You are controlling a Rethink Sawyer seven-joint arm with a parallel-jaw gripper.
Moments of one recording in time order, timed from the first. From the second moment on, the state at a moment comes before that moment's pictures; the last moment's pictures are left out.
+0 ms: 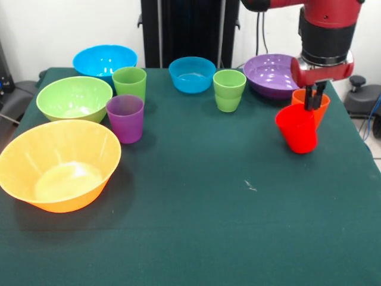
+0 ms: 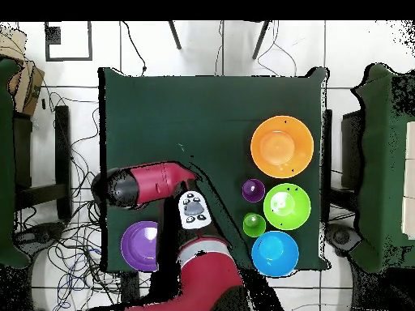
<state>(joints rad) -0.08 -0.59 0.22 1.72 -0.14 0.48 1.80</state>
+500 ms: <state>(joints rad) -0.12 -0.57 0.22 1.63 -0.14 0.55 1.80</state>
